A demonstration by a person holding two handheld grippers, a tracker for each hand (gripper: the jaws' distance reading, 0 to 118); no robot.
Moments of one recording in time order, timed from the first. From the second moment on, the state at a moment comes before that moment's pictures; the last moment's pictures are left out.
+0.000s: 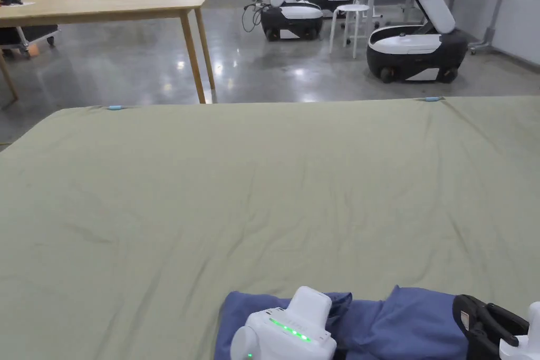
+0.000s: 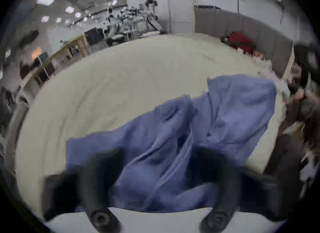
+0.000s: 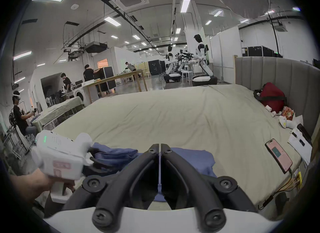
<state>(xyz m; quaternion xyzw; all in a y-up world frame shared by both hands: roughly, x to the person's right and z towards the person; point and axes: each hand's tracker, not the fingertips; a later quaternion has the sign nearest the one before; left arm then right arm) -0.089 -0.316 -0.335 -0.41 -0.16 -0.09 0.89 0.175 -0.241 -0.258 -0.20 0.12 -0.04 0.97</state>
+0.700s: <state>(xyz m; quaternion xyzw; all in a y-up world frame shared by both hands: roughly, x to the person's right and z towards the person) -0.090 -0.340 -0.333 -0.42 -0.22 0.17 0.86 0.177 -0.249 -0.260 -0.21 0.13 -0.07 0.97</state>
